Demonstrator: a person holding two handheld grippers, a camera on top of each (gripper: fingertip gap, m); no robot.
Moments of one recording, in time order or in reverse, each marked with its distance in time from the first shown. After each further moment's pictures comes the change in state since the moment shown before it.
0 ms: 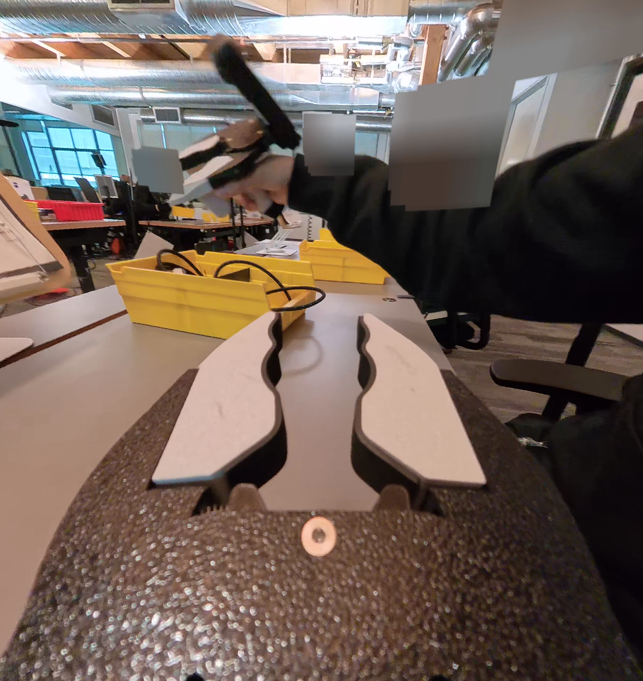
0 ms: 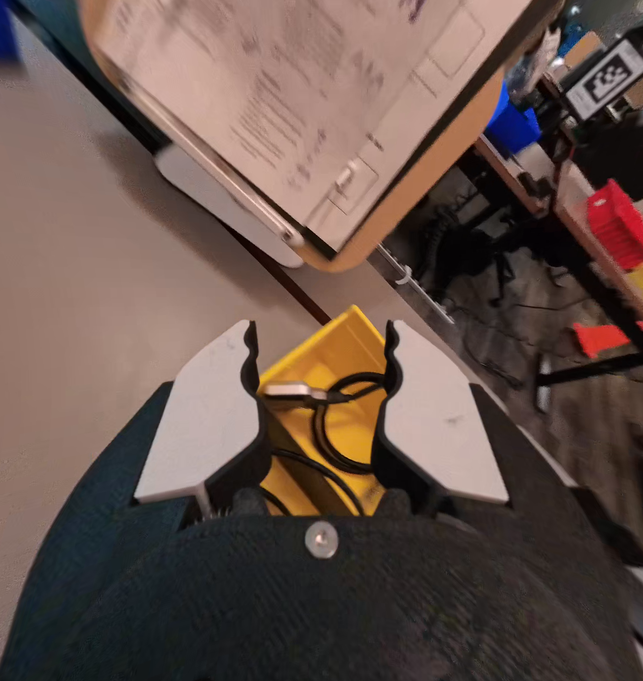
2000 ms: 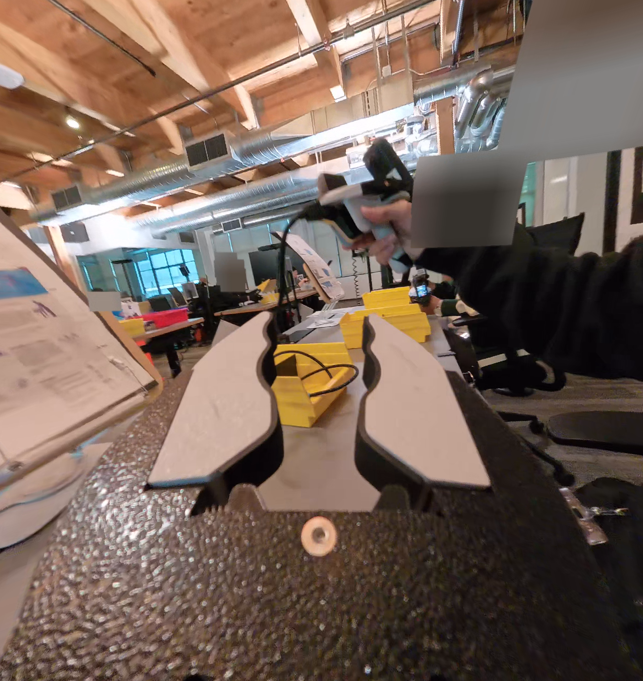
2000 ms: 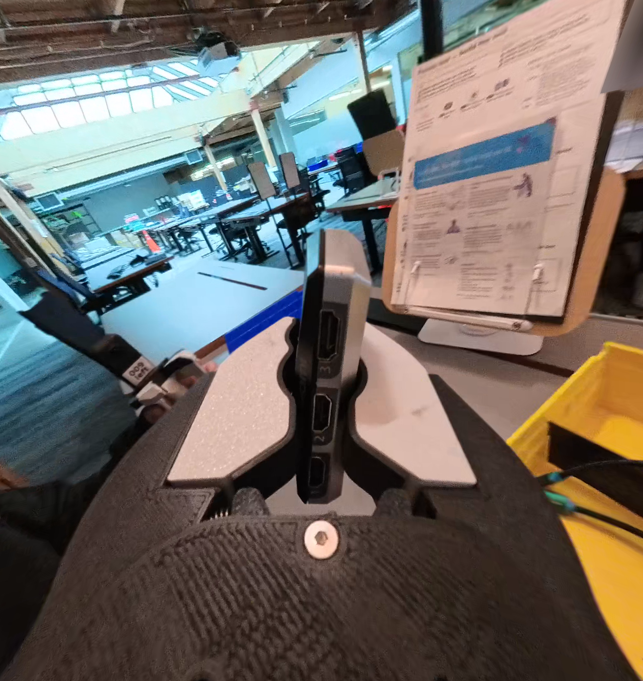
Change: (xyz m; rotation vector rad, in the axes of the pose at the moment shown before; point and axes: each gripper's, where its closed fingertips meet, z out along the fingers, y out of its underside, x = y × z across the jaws) left arm 0.036 -0.095 -0.023 0.192 -0.110 0.252; right arm -0.087 -0.083 -0.222 0.559 -0.429 0.711
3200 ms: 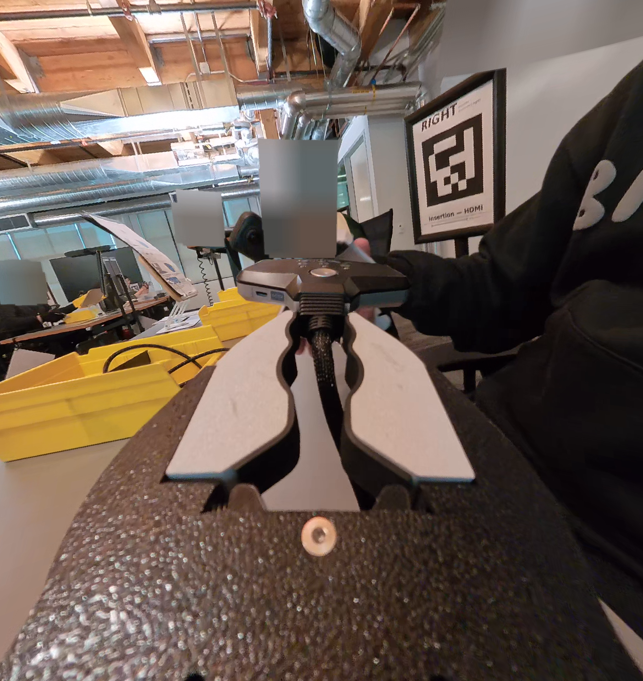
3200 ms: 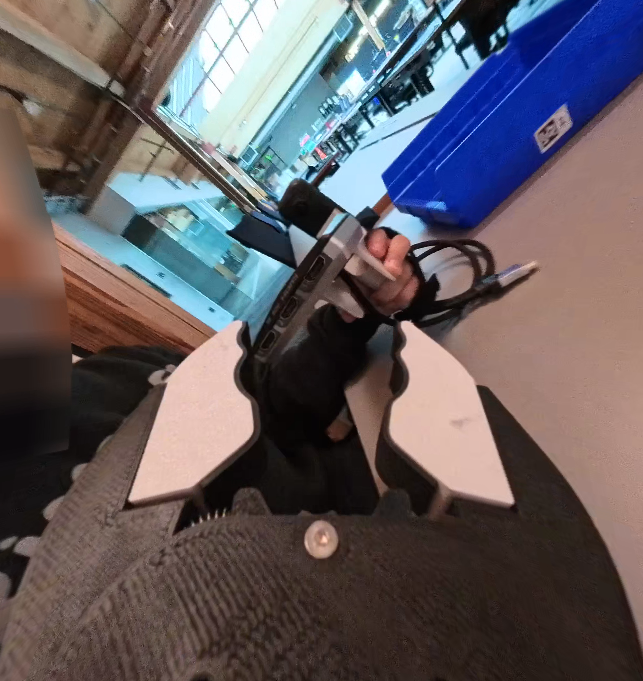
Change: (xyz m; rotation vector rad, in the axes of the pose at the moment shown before) left arm 0.049 0.073 -0.003 0.028 0.486 -0.145; right arm -0.113 0.215 0.042 -0.317 -0.471 0.462
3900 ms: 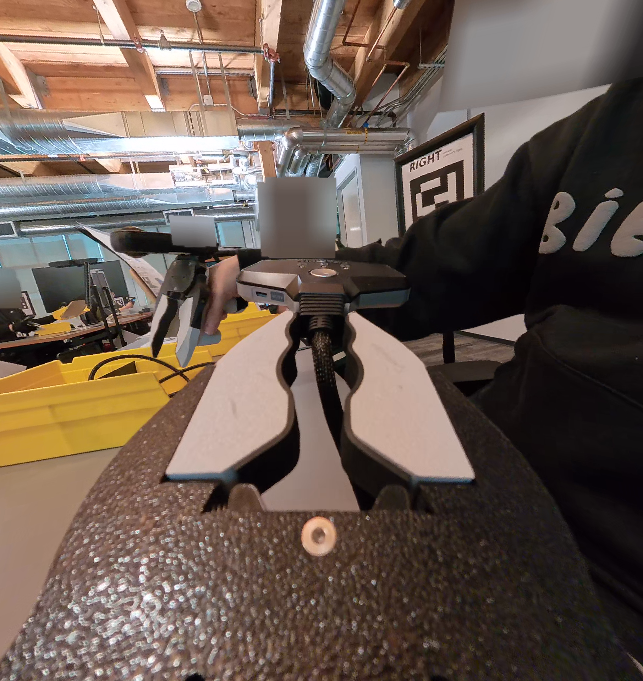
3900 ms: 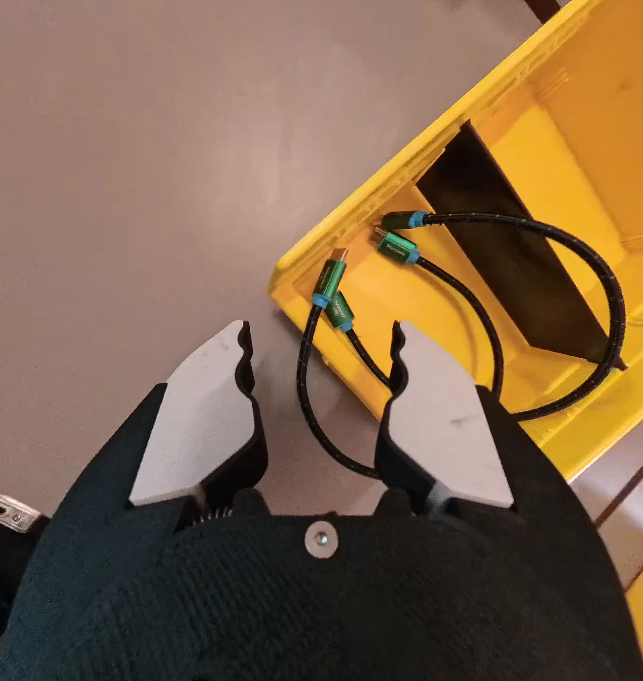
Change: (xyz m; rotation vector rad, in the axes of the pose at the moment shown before) left arm -0.001 -0.010 -0.013 0.077 0.017 -0.059; right arm 0.199 -0.095 -0.173 -0.732 1.061 -0.370
